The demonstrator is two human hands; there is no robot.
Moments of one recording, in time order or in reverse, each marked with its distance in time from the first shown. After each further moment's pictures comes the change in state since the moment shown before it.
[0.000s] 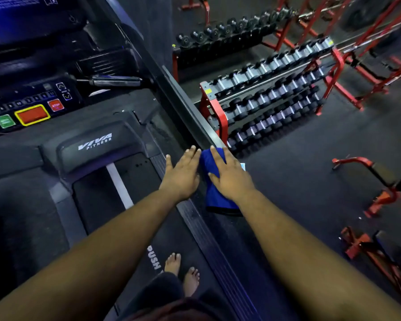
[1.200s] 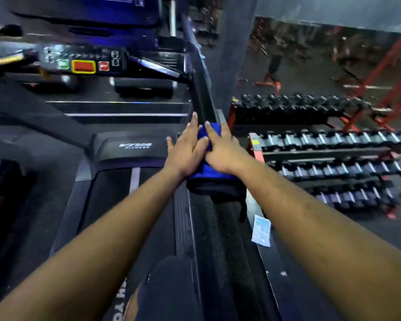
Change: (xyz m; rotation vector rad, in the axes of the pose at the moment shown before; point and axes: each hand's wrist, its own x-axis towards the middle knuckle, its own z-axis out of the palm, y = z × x) left_hand 0.032 0.048 0.078 -0.519 0.680 -0.306; right_hand 0.055 0.030 0.010 0.093 -0.060 -0.379
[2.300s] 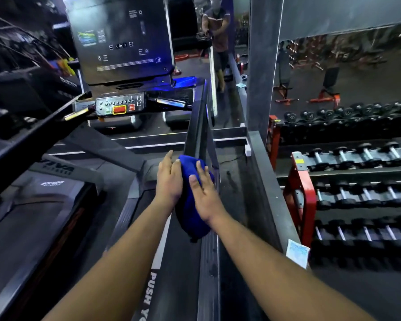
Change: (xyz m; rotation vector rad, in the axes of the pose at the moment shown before) left_hand -0.081 0.088 0.068 -0.232 0.470 -0.304; right_hand -0.105 0.074 0.043 0.961 0.037 -0.278
